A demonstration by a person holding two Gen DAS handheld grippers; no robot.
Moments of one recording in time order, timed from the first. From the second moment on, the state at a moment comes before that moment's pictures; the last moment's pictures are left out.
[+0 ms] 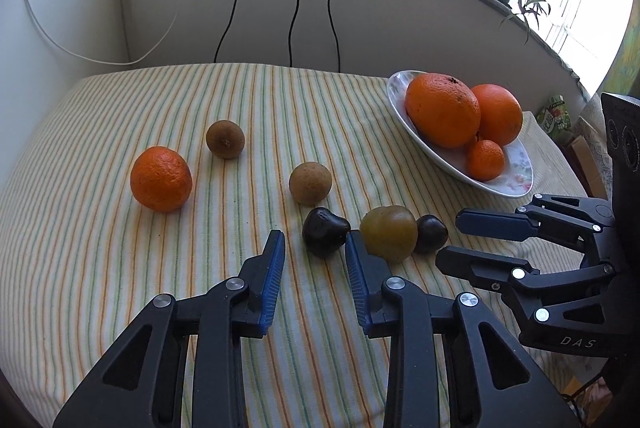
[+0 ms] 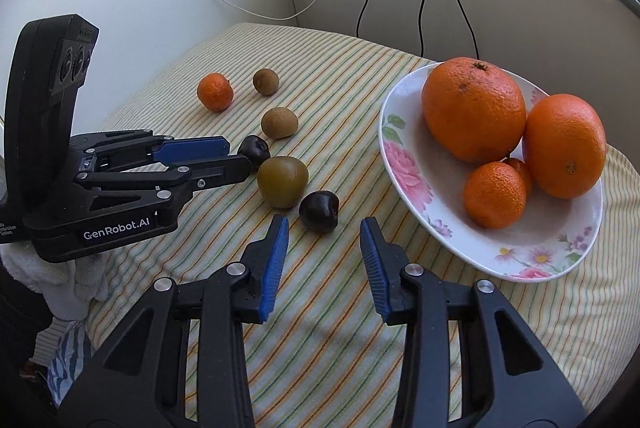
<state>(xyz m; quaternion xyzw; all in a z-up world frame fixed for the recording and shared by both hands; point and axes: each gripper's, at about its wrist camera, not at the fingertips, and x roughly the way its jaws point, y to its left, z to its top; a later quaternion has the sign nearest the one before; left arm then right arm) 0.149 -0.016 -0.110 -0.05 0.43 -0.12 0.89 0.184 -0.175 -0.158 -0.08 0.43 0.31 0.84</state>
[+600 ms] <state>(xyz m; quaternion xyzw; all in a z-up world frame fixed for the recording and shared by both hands) 0.158 -0.021 -0.114 -0.05 0.44 -0.14 0.89 0.197 -0.158 -0.164 -0.10 0.44 0.32 0.83</state>
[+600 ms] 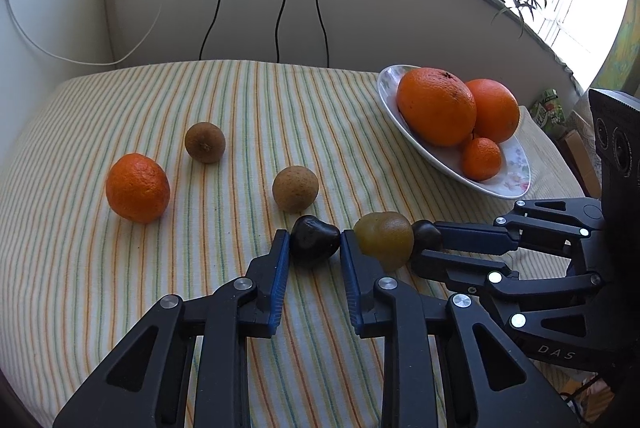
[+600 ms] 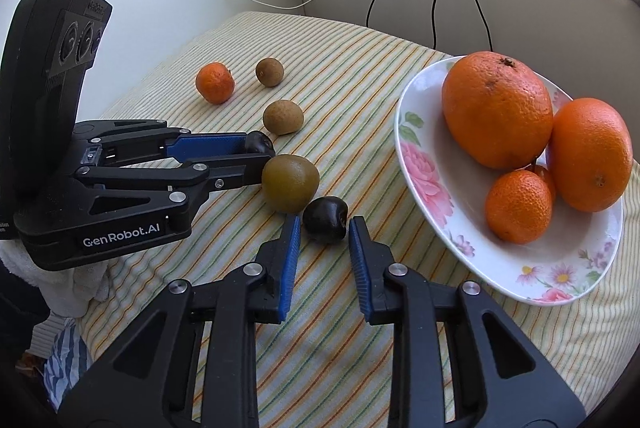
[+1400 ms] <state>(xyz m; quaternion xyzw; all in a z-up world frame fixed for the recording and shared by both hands) 0.139 -0.035 -0.080 -0.08 0.40 -0.18 0.89 0.167 -0.232 -0.120 -0.02 0.39 0.30 0.87</state>
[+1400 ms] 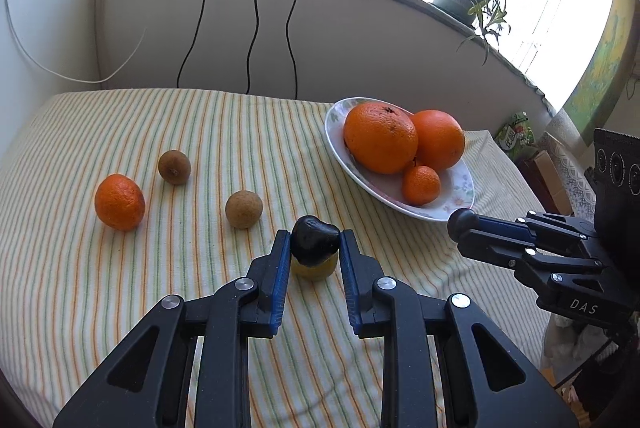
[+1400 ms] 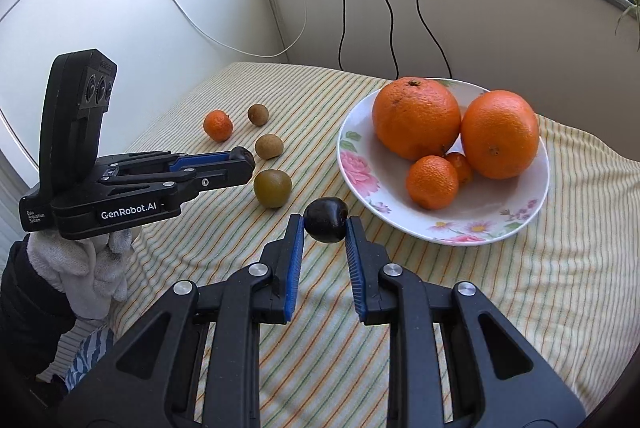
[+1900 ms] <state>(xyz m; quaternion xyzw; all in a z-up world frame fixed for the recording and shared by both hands) 0.157 -0.085 -0.068 -0.07 0.39 -0.21 0.89 0.181 -0.271 -0.111 -0.01 0.38 0.26 0.89</state>
